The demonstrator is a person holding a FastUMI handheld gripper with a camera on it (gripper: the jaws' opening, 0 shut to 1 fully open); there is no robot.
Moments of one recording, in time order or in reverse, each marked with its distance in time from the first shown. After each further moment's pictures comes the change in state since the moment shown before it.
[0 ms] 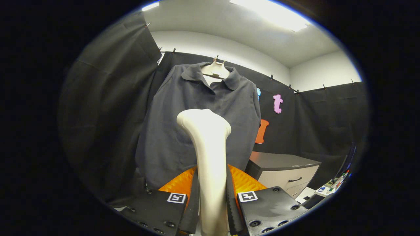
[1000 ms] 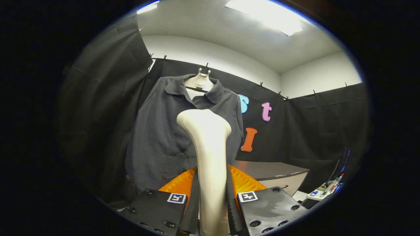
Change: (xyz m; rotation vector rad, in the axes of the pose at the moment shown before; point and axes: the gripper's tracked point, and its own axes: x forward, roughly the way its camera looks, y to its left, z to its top) arm -0.006 -0.045 0.034 -0.008 -0.058 -0.075
